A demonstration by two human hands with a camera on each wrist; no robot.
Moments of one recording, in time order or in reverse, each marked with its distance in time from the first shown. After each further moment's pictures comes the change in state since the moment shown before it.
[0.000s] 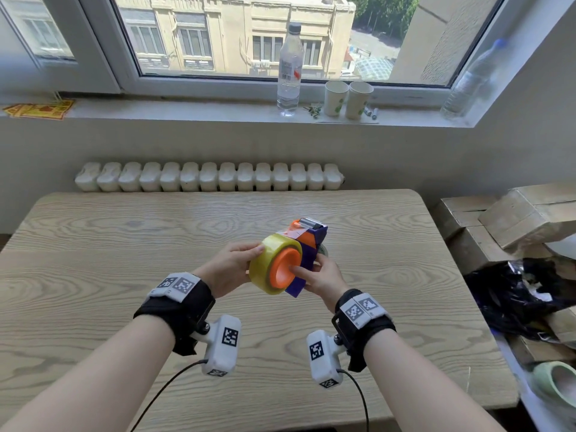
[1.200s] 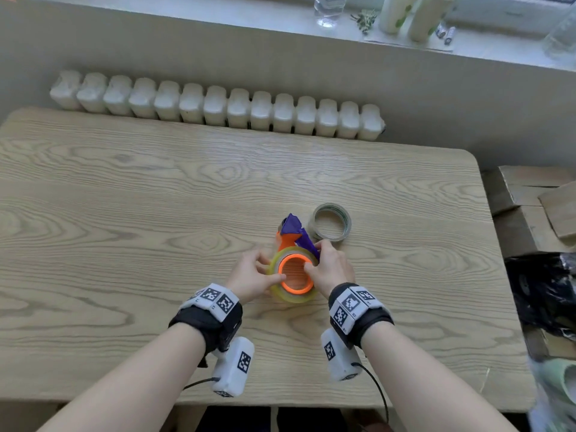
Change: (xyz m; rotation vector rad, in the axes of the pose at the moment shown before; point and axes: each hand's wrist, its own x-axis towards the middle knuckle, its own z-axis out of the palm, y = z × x) left_hand 0.045 -0.116 -0.006 0.422 0.433 -0.294; right_hand 0.043 0.047 0.009 -1.030 0.030 0.085
